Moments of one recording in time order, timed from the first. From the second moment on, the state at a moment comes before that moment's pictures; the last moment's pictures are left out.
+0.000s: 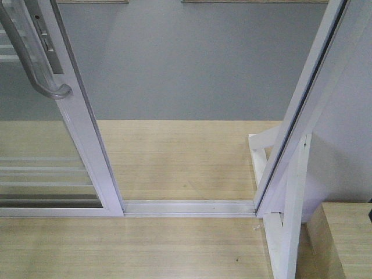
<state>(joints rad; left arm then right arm) -0.03 -0.01 0.03 0.18 0.00 -0.12 -0.08 0.25 -0.13 -0.10 0.20 0.13</state>
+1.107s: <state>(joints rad) -0.03 -0.01 0.03 0.18 0.01 -0.12 -0.08 -0.01 0.03 0.01 0.13 0.05</state>
